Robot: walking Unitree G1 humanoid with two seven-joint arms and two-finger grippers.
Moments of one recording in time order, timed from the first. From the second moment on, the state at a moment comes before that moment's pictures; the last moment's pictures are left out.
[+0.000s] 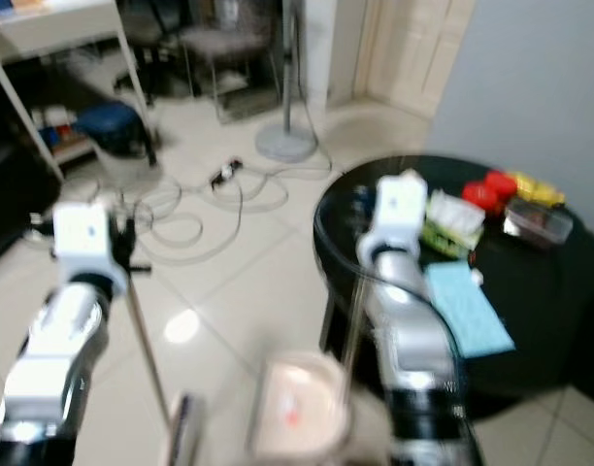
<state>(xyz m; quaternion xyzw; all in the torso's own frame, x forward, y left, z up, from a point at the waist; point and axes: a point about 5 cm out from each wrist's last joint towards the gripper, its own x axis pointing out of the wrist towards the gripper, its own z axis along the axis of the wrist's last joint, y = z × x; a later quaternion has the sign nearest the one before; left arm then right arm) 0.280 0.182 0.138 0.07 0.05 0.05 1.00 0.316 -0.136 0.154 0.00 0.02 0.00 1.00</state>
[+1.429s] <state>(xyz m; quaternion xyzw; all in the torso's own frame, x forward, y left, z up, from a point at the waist) 0.273 0.167 0.150 0.12 -0.02 0.03 0.99 0.310 -0.095 0.163 0.02 -0.06 0.11 0.99</state>
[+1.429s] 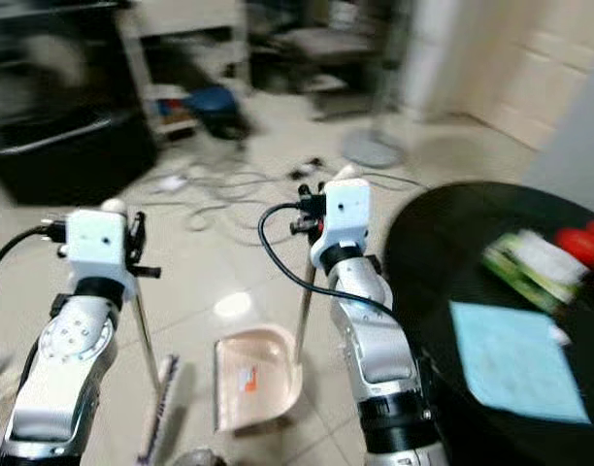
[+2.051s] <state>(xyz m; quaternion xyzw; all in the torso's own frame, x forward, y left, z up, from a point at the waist) 0.288 0.156 0.140 0.11 0.00 -0.03 0.99 0.315 -0.112 0.161 0.01 -0.04 0.08 1.00</state>
